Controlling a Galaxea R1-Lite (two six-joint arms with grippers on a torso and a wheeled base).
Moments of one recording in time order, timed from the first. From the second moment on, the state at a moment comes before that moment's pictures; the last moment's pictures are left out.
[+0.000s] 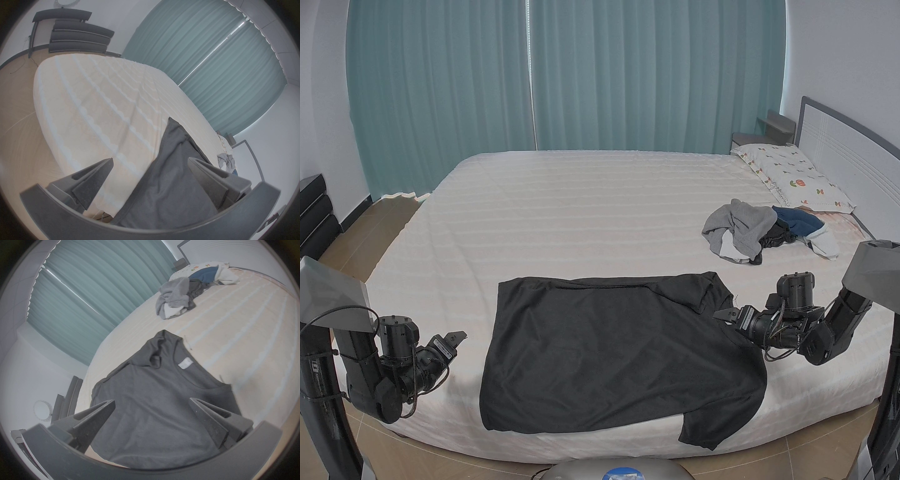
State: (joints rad) left arm -0.01 2.21 -0.26 -1.39 -0.02 -0.84; right arm 0.16 2.20 -0.71 -0.89 0.19 0.65
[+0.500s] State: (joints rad) left arm -0.02 2.23 -0.26 -1.39 -0.02 -0.87; right arm 0.24 2.40 -1.01 -0.83 0.08 0.67
